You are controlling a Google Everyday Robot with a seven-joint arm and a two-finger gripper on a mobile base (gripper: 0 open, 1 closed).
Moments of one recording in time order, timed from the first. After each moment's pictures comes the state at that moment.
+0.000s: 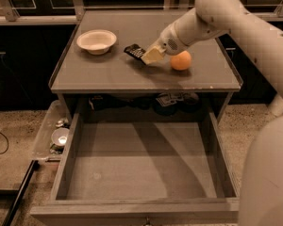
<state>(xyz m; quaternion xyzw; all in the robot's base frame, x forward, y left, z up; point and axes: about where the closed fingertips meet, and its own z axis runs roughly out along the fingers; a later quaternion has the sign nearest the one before) 0.722 -0.053 0.869 -0.48 0.78 0.19 0.36</state>
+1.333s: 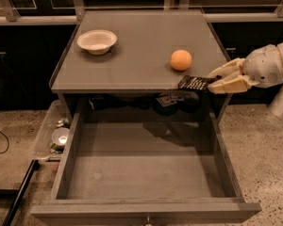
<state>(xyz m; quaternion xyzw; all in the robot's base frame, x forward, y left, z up) 0.557 -0.232 0.879 -0.56 0.69 0.24 0.39</state>
